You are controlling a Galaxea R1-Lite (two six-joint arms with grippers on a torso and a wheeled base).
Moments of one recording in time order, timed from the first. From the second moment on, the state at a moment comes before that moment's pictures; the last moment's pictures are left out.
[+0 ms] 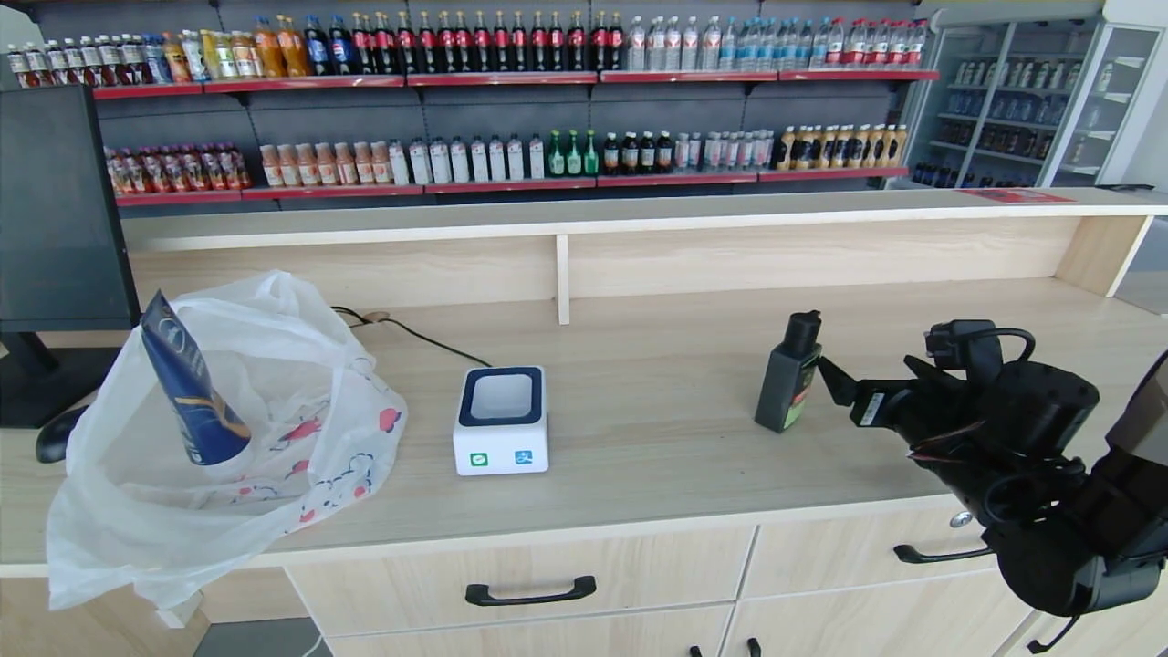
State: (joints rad) left arm 0.00 0.00 0.00 0.01 0.00 0.00; right arm 0.11 2.07 -0.53 -1.57 -0.10 0.00
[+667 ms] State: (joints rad) left arm 0.00 0.00 0.00 0.01 0.00 0.00; right arm 0.13 2.11 -0.56 -1.57 -0.10 0.00
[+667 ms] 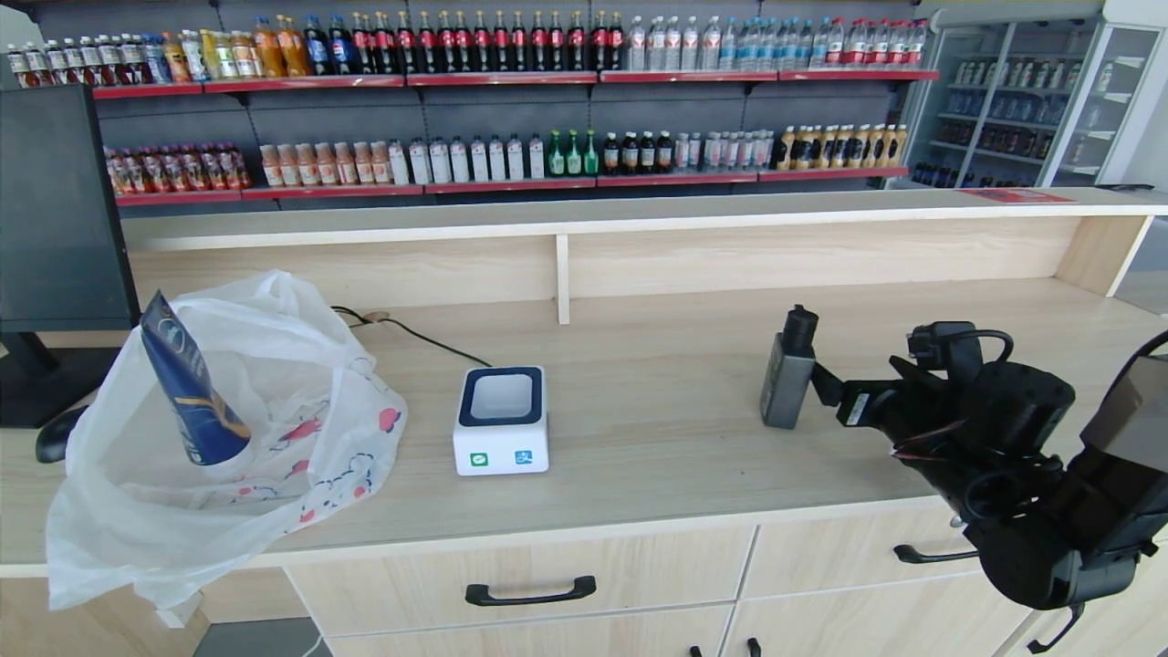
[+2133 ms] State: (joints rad) left arm 0.00 0.00 0.00 0.01 0.00 0.00; right arm 0.20 1.91 -0.38 -1.57 -0.10 -0.05
